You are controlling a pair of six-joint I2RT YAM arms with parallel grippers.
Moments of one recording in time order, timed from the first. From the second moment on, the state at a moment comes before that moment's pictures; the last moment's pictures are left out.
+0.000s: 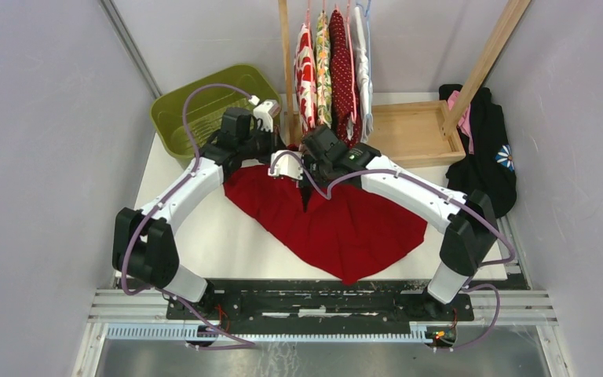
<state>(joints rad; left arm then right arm) -0.38 1.51 1.19 -0.24 0.49 -0.24 0.84 1.70 1.51 -0.68 -0.06 -0.76</state>
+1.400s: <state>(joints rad) -0.37 1.33 1.17 -0.27 0.39 -0.23 0.78 1.67 1.52 -0.41 -0.32 -0.34</state>
